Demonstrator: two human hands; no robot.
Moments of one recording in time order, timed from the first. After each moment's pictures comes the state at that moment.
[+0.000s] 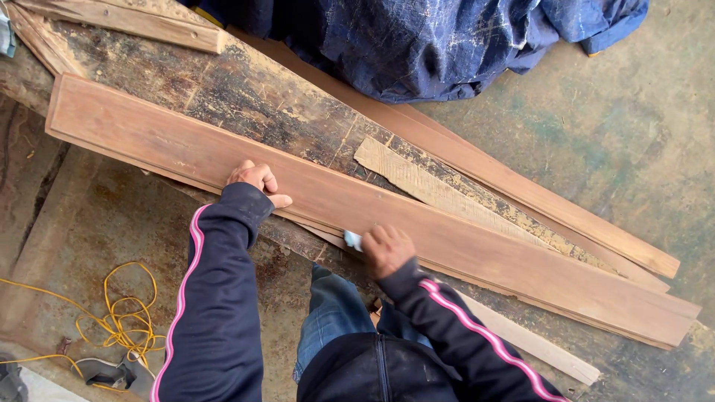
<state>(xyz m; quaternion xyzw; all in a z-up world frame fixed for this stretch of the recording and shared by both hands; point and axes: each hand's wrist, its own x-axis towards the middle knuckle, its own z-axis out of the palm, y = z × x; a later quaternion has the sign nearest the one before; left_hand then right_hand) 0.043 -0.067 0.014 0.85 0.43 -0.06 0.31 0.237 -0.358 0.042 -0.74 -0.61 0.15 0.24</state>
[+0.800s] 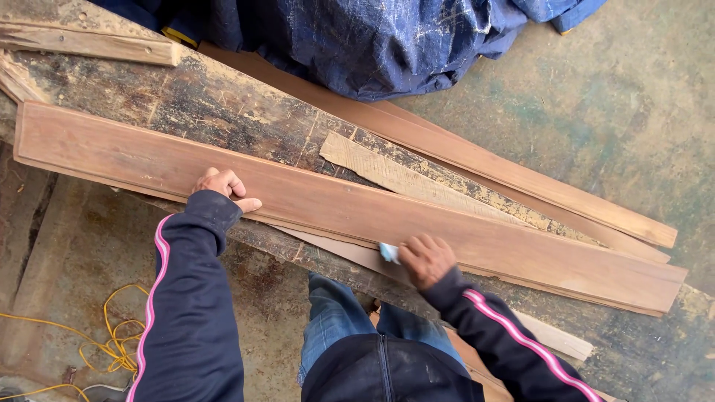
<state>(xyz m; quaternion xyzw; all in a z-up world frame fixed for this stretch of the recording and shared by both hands) 0.046 -0.066 0.017 0.85 0.44 -0.08 0.27 0.295 -0.453 0.041 -0.73 -0.65 0.15 0.18</state>
